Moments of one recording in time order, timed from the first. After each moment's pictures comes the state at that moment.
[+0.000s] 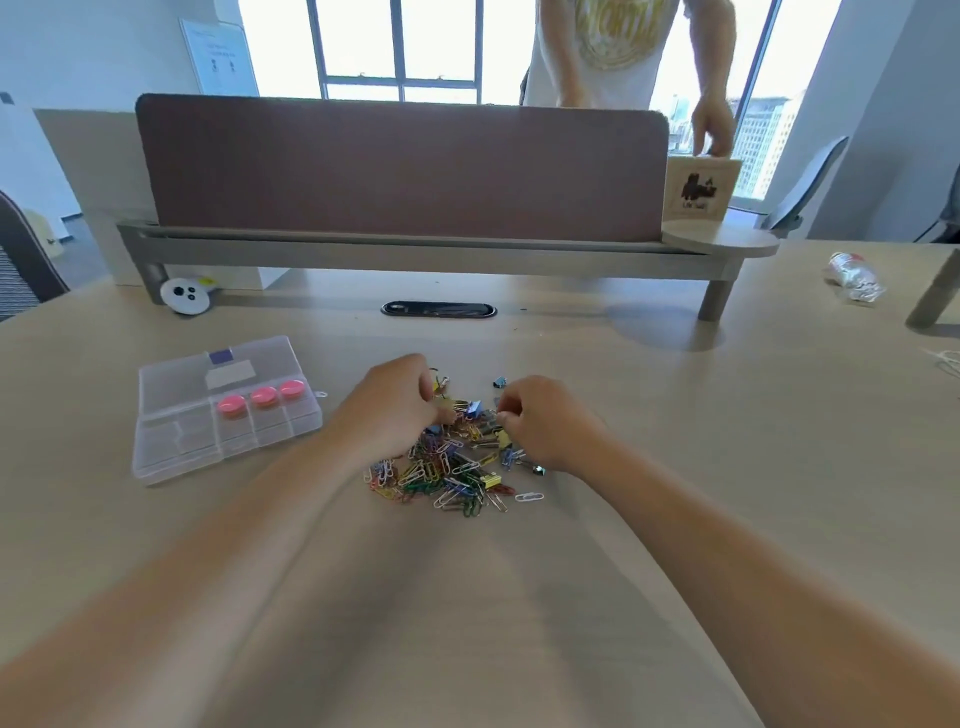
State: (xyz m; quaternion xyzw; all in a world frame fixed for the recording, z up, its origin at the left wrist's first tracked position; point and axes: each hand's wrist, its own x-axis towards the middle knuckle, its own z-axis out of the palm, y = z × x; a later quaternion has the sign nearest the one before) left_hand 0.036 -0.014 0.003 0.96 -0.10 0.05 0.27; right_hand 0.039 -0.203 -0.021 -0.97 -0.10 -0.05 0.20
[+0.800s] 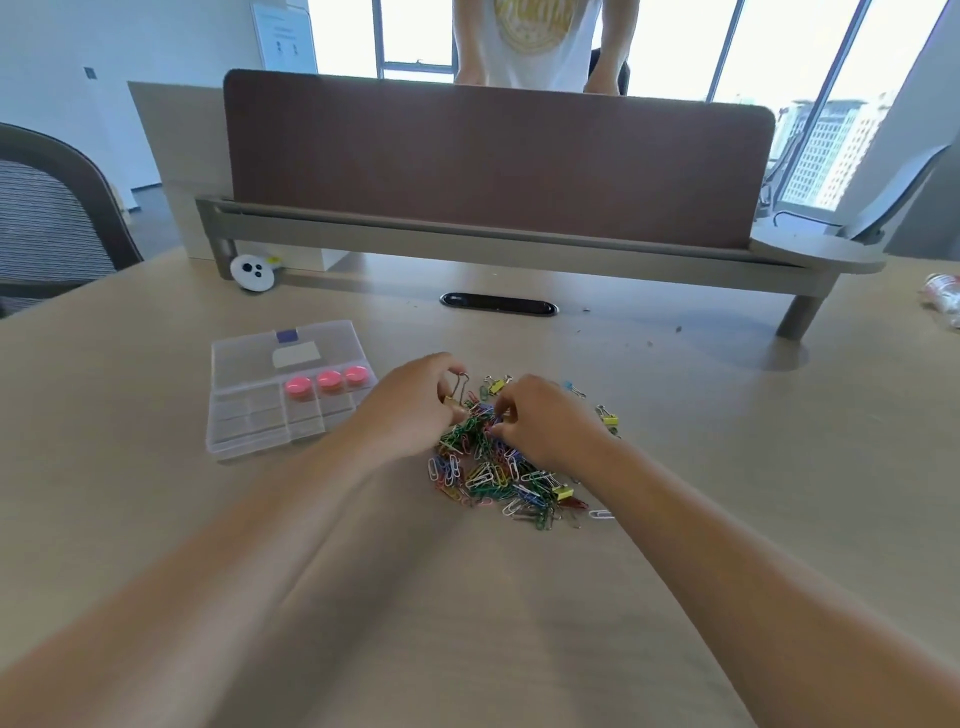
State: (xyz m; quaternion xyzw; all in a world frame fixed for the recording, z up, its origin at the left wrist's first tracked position) left_hand 0.044 0.037 -0.006 0.94 -0.10 0.03 0.33; right_hand 0.069 -0.132 -0.033 -0.98 -0.12 -0.05 0.15
